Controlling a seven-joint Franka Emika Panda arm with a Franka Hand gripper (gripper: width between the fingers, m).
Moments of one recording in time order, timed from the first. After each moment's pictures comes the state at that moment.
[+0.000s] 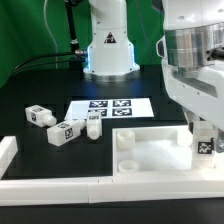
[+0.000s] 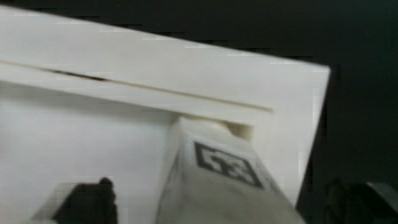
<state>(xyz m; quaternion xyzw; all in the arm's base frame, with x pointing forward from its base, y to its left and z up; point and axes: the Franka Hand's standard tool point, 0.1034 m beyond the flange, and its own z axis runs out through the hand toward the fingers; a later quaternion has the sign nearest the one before) 0.637 0.119 0.066 -0.79 0.61 0.01 0.07</state>
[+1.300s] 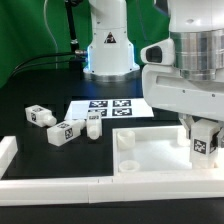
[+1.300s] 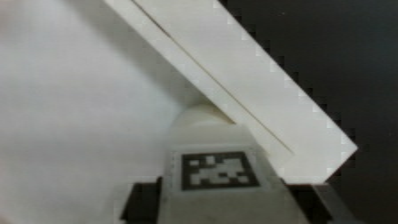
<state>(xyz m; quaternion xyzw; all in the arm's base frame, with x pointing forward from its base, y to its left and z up) 0.639 0.113 0.064 -0.90 0.42 0.00 0.05</state>
